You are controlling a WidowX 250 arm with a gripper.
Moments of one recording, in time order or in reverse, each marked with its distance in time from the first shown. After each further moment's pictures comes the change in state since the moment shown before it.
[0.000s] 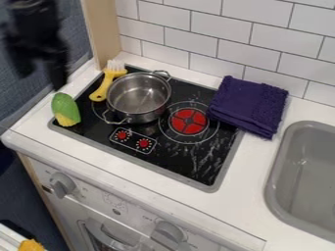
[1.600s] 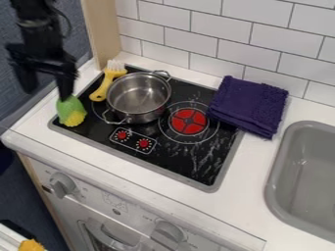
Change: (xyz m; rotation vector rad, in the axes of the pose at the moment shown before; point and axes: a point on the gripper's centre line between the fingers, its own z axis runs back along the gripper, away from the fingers) arm 0.027 -0.008 -0.040 -0.039 0.088 0.116
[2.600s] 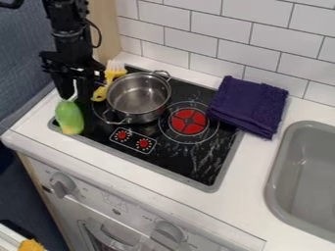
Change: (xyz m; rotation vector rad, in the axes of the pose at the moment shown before) arm 0.020 -0.026 -0.012 -0.012 -0.011 -0.050
